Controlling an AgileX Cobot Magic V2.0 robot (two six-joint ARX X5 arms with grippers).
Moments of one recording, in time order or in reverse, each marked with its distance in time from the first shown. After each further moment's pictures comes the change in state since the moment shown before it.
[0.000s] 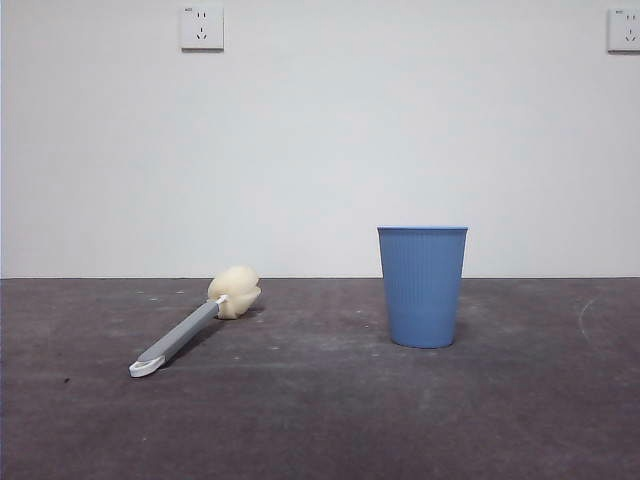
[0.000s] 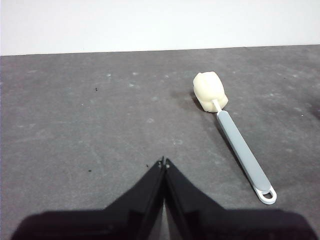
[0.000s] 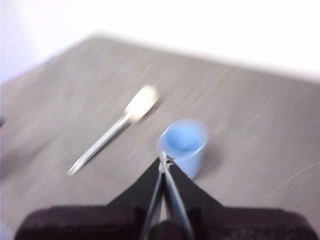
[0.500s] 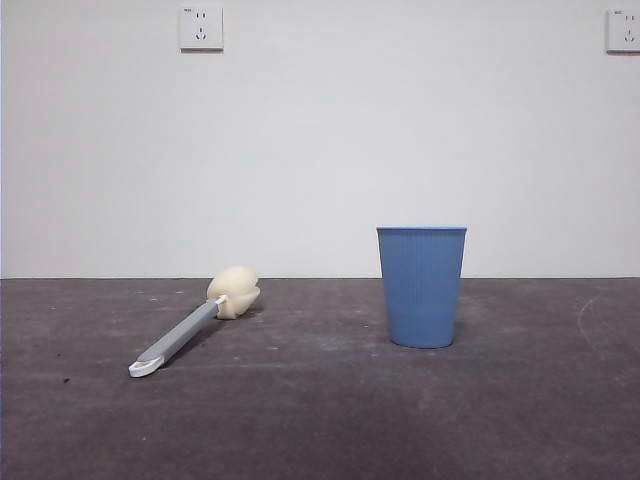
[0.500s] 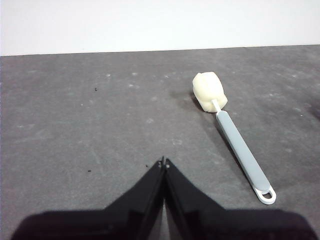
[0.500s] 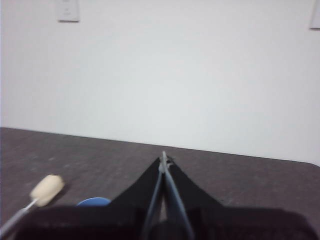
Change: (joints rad) left arm 0.000 0.000 0.000 0.000 0.000 0.000; right arm -0.222 -0.260 -0.149 0.209 0.103 -0.031
